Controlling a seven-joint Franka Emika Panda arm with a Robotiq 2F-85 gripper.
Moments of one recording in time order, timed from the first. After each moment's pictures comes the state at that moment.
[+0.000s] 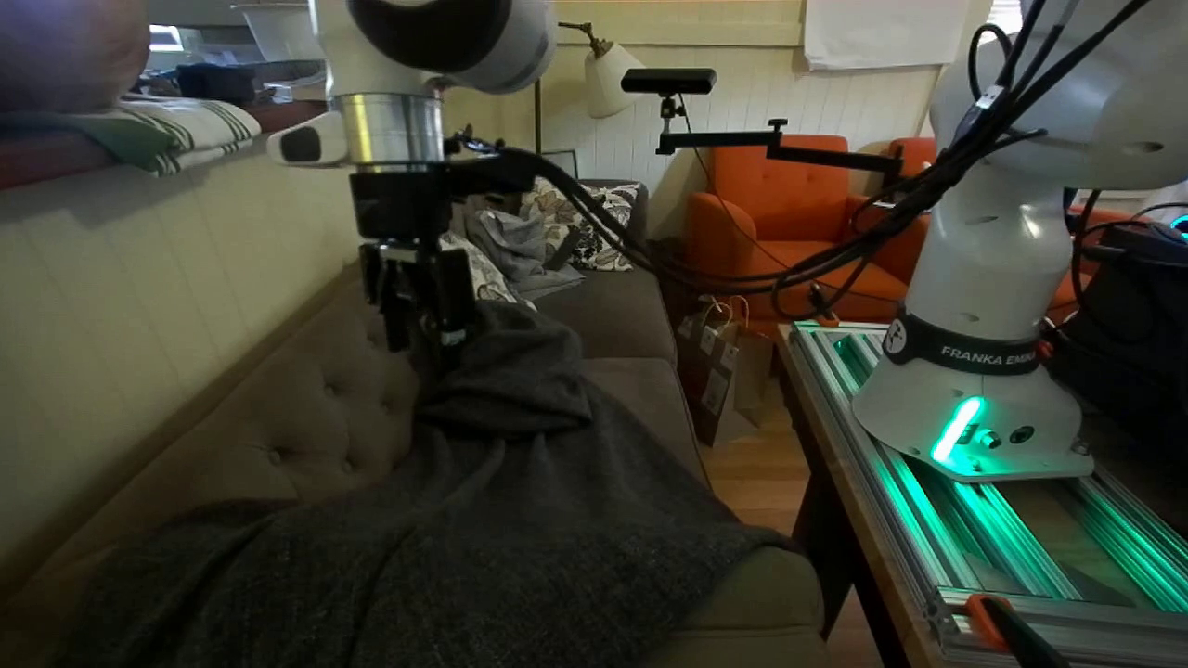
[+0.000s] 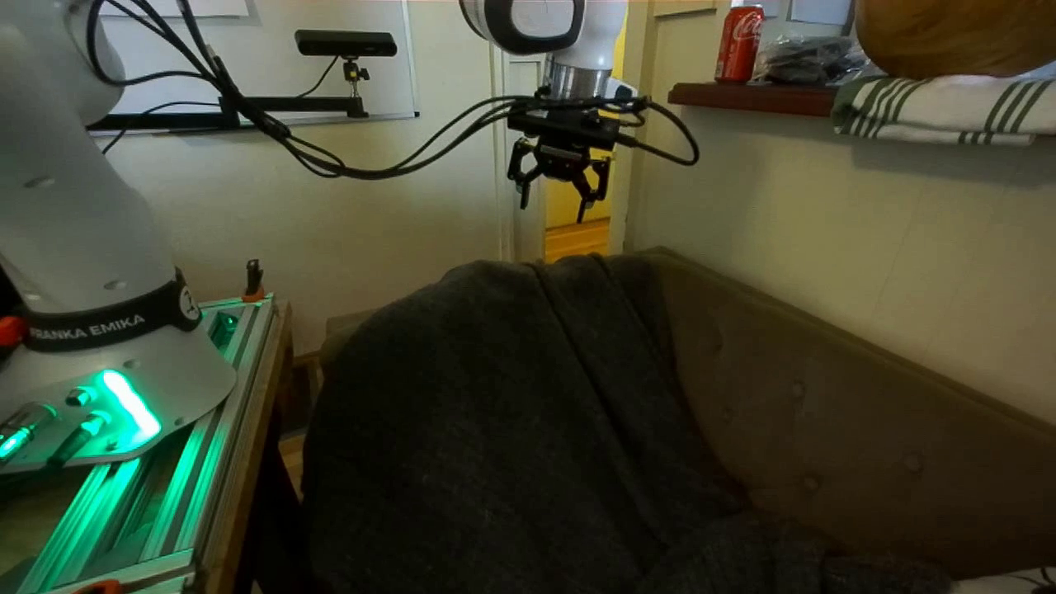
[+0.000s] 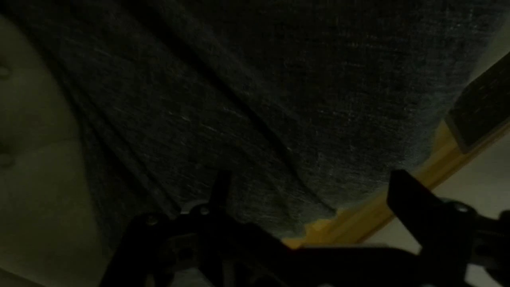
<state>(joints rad) 0.02 0.22 0.15 -2.21 0.24 2.38 -0.98</state>
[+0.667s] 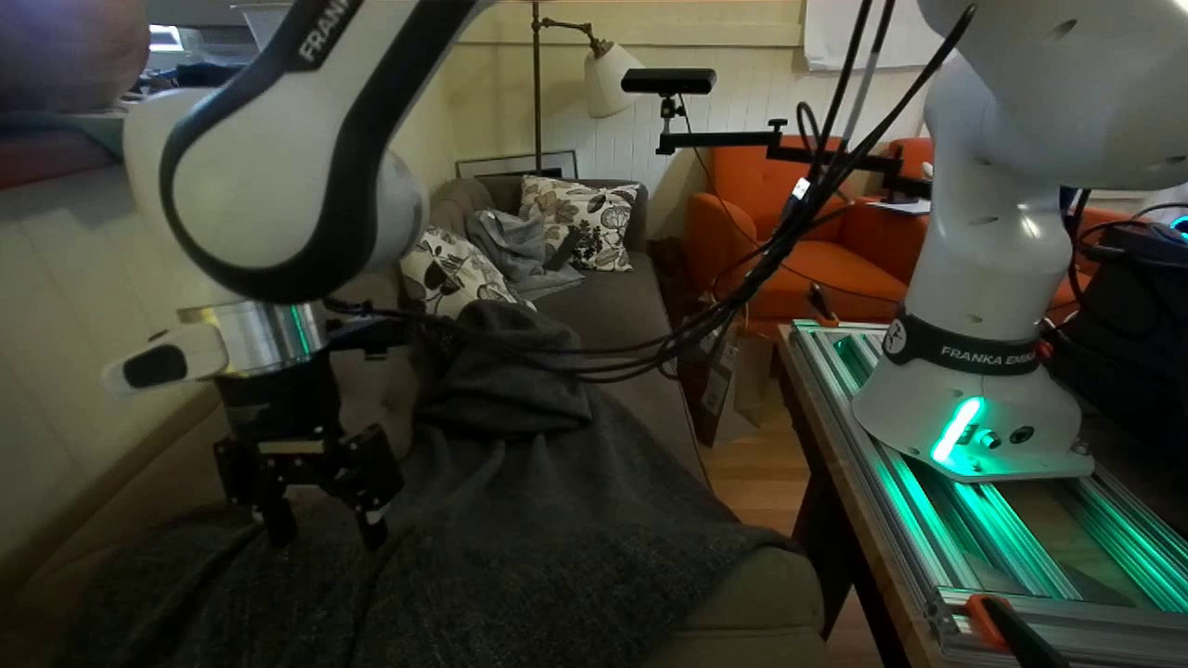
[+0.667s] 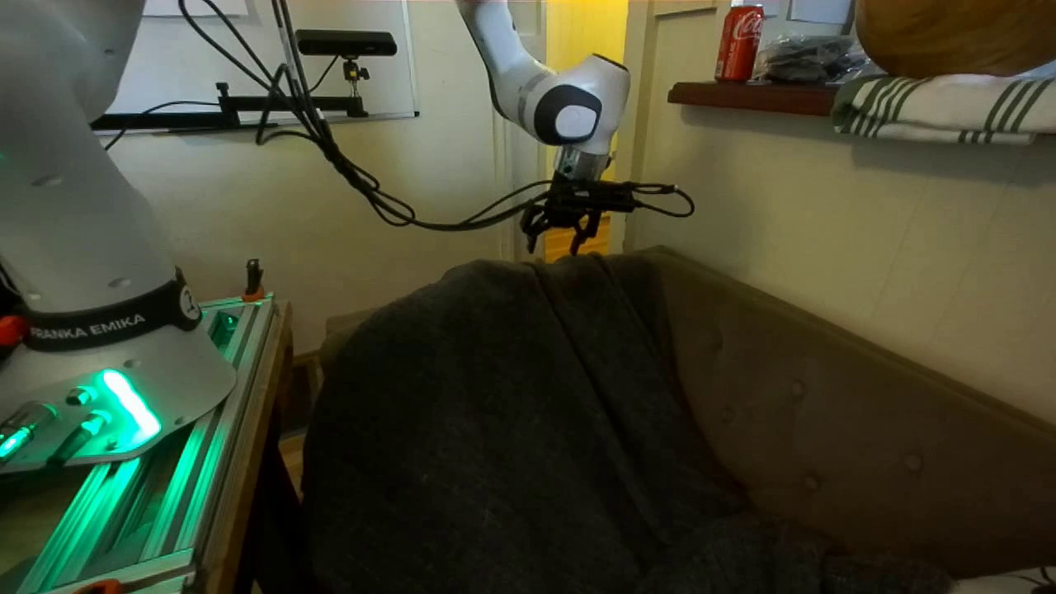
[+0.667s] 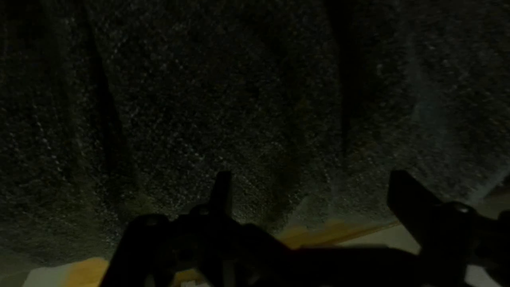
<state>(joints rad) 0.07 0.70 0.26 -1.80 0.10 2.39 -1.30</state>
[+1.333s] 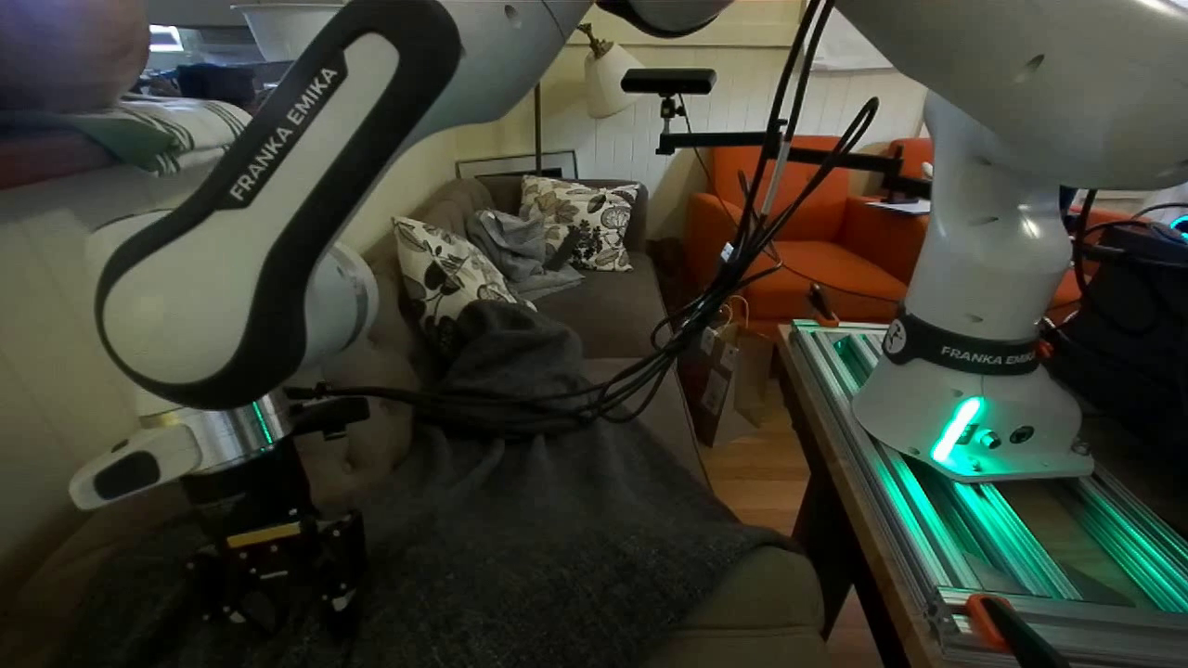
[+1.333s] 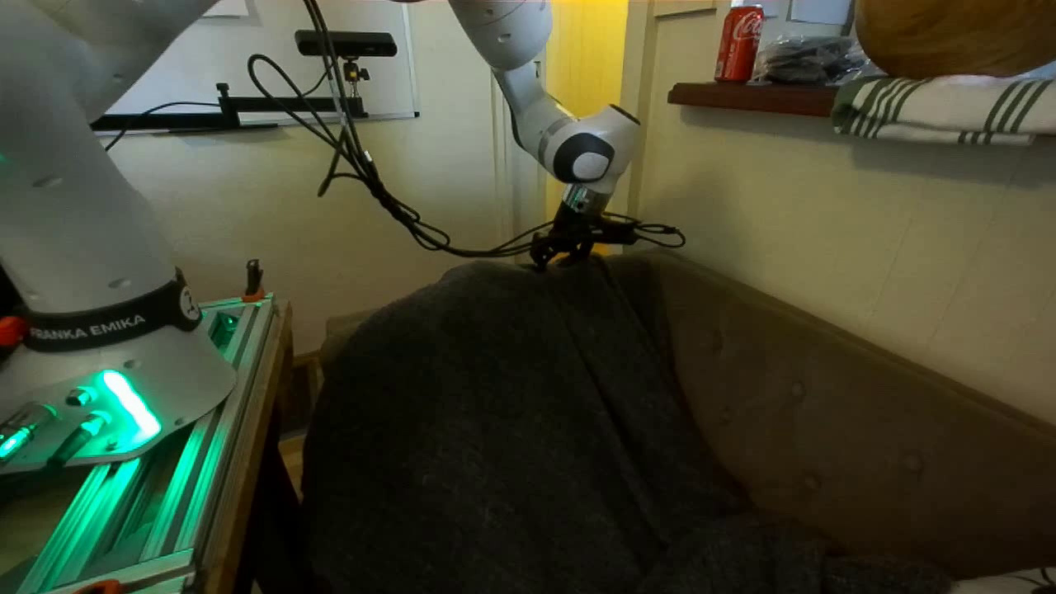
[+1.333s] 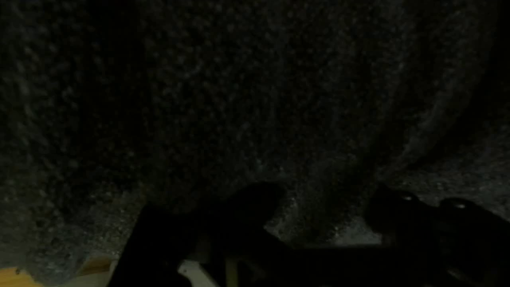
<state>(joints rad) 0.07 0.96 0.31 -1.52 0.08 2.27 -1.50</state>
